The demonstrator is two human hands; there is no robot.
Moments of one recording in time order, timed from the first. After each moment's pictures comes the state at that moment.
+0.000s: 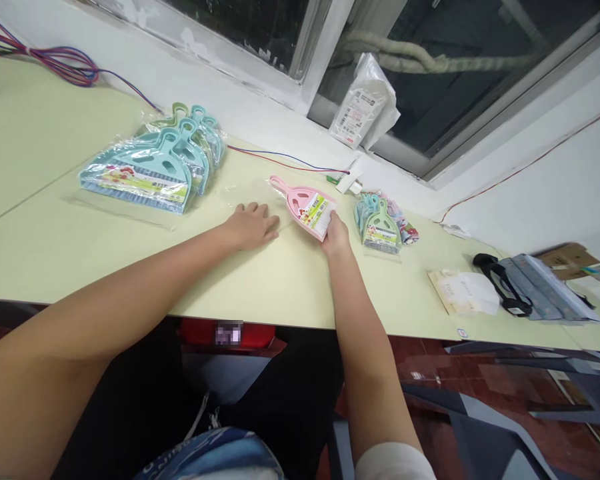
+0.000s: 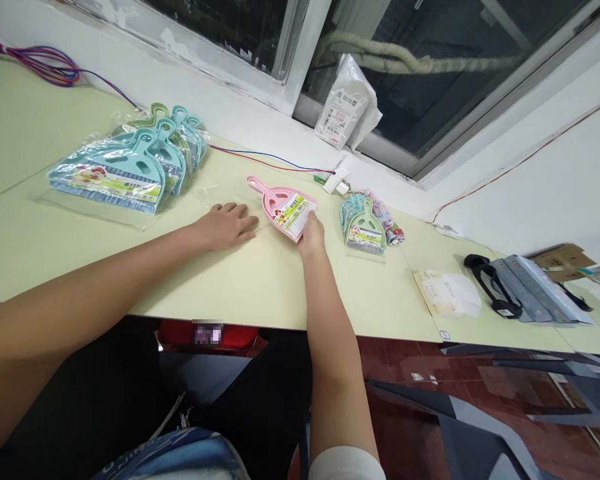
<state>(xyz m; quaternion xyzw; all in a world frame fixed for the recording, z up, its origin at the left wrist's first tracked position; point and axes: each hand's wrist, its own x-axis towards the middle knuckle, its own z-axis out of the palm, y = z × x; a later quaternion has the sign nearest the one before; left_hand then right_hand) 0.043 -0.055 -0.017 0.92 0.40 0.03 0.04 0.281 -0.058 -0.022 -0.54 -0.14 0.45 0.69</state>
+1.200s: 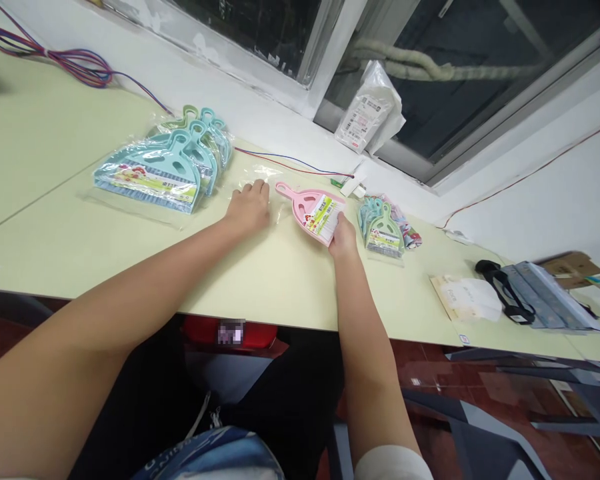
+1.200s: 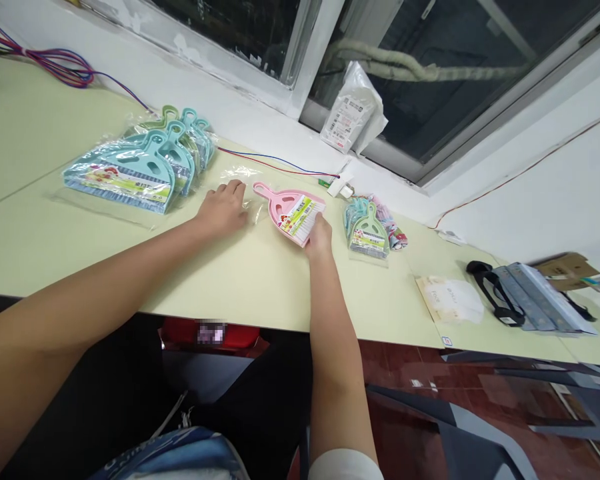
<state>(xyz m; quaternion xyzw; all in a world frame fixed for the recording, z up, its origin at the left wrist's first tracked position) 0.041 -0.033 -0.017 0.83 0.52 0.19 0.05 0.281 -0.067 -0.014 -0.55 -0.18 0.42 0.70</state>
